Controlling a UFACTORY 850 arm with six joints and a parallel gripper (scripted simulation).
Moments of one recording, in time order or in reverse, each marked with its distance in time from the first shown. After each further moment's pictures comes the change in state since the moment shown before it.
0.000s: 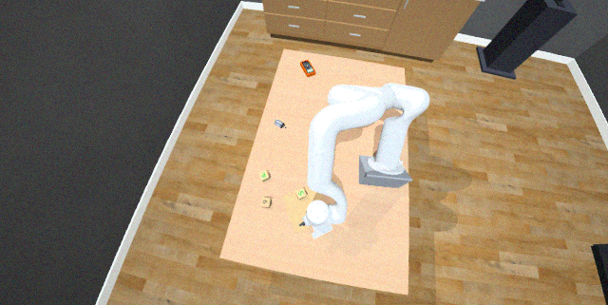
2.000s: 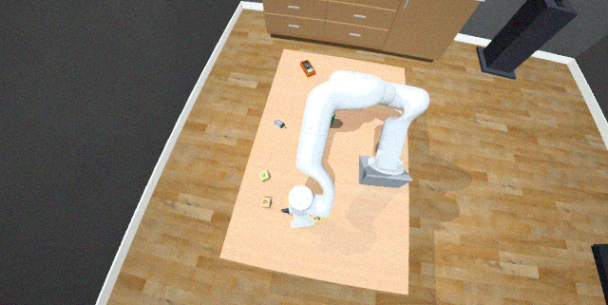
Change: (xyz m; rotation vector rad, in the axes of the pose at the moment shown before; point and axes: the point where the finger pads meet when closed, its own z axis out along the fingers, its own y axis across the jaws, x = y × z) arm -0.054 0.044 -0.088 -0.002 0.017 0.333
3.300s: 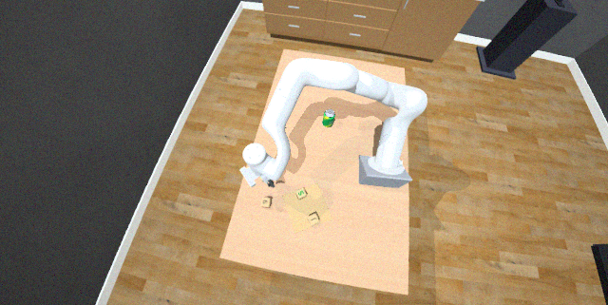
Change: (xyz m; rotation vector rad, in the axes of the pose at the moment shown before) arm -0.177 0.152 -0.005 -0.005 -0.005 1.035
